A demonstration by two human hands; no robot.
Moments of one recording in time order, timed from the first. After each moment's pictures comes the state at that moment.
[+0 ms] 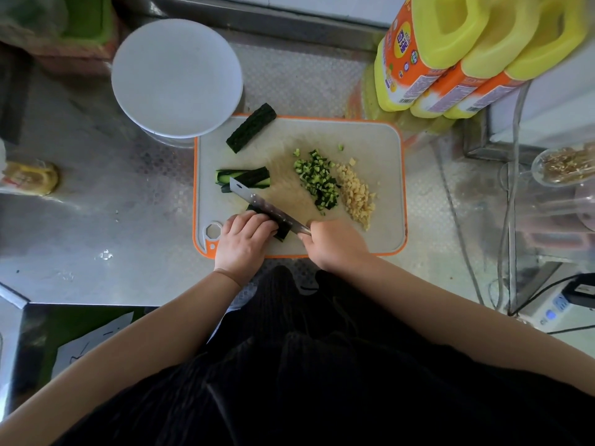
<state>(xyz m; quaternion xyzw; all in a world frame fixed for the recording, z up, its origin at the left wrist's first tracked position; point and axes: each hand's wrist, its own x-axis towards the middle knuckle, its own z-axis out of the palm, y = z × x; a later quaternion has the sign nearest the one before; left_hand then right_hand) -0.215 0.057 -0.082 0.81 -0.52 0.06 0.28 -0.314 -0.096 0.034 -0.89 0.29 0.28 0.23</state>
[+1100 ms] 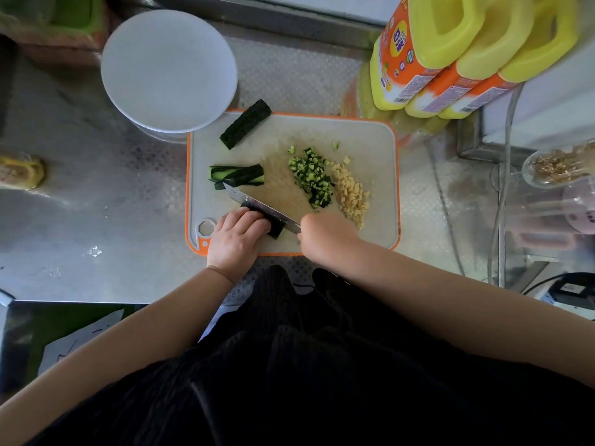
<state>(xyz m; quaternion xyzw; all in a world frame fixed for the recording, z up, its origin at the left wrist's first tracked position) -0.214 0.059 -0.079 0.81 -0.51 0.02 0.29 -0.297 -0.099 0.039 -0.86 0.29 0.38 0.16</state>
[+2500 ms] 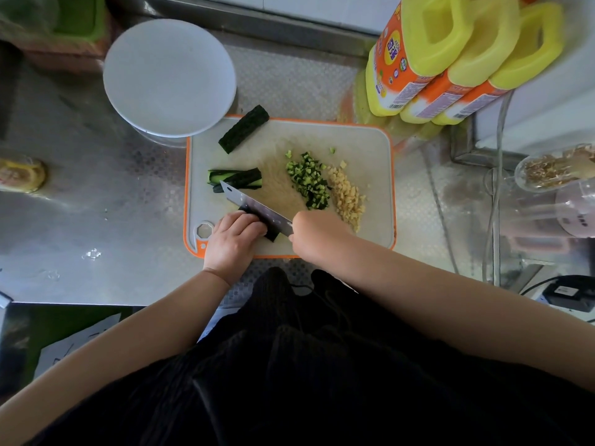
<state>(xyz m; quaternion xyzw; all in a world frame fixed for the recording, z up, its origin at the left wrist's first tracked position) -0.211 0.061 -0.083 0.80 -0.51 -0.01 0.32 -0.284 -0.098 0.048 -0.85 0.29 0.39 0.17</state>
